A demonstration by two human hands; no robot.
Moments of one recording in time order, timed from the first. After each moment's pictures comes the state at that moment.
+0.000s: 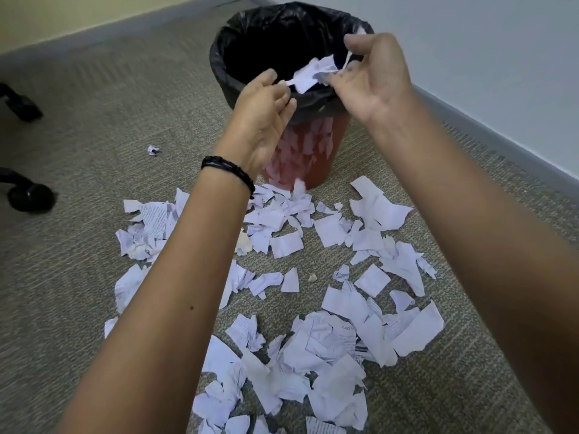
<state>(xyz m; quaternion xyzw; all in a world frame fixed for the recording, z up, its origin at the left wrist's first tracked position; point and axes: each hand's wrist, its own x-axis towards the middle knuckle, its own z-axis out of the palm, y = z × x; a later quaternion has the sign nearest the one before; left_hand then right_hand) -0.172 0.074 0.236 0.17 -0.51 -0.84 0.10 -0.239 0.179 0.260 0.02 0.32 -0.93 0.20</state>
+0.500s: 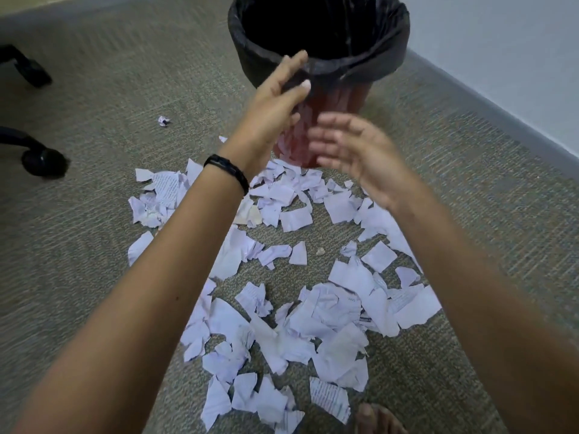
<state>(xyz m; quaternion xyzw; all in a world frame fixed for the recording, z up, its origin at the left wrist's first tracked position) -0.135 0.061 0.203 0.09 -0.70 -0.70 0.07 -0.161 0.217 0.176 -0.16 0.66 -0.69 0.26</state>
